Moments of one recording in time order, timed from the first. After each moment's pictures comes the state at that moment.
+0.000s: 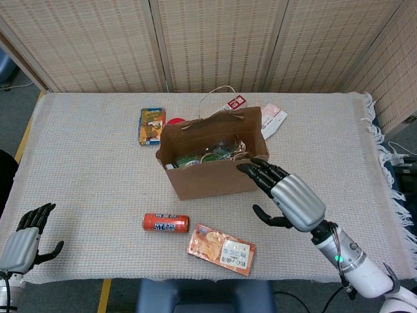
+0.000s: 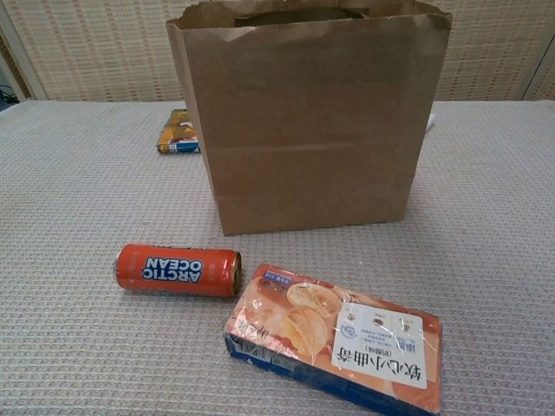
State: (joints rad) left arm -0.10 -1.08 -0.01 -1.79 1.36 1.35 0.03; right arm 0.51 -0.83 0.20 -2.20 -1.60 1.11 0.07
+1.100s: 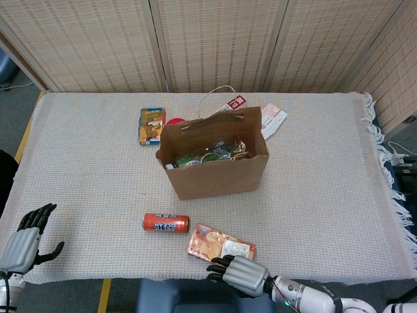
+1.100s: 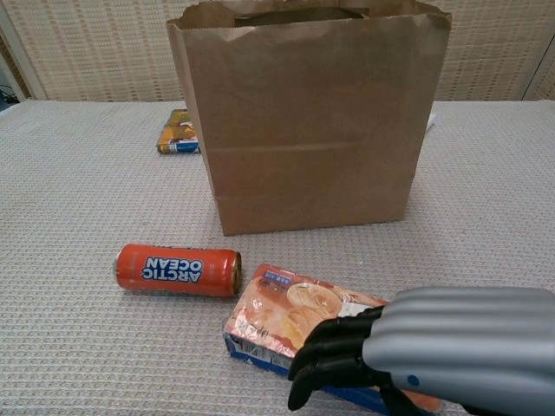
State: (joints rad) left arm -0.11 -1.07 -0.01 -1.79 1.36 1.33 0.01; right arm 0.60 -1.24 -0.05 -2.05 -1.62 0.59 -0.28
